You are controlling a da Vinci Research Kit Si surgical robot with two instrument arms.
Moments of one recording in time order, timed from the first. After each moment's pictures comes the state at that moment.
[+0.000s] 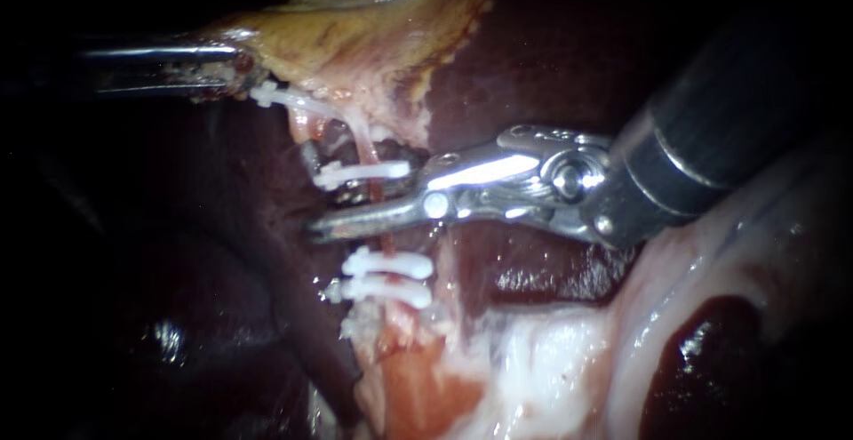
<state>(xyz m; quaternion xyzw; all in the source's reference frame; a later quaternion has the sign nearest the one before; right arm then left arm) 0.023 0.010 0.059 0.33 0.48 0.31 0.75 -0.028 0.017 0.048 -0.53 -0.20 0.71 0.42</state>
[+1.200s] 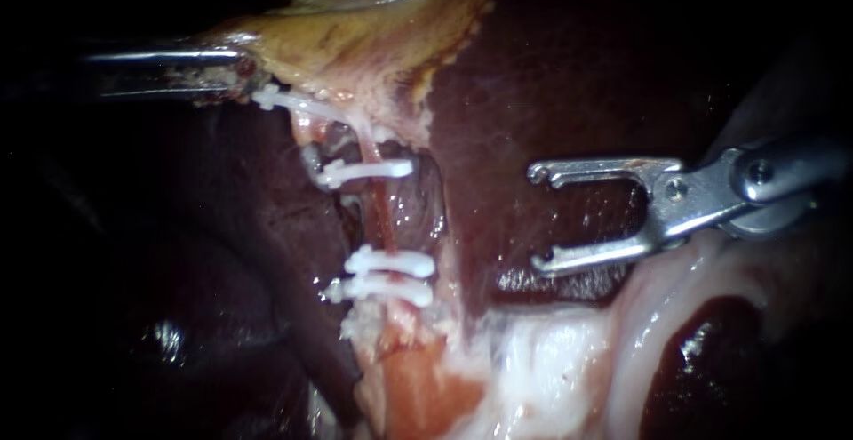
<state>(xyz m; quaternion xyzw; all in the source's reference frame) 0.004 0.007 0.053 0.15 0.56 0.06 0.81 -0.028 0.017 0.048 -0.53 -0.20 0.71 0.42</state>
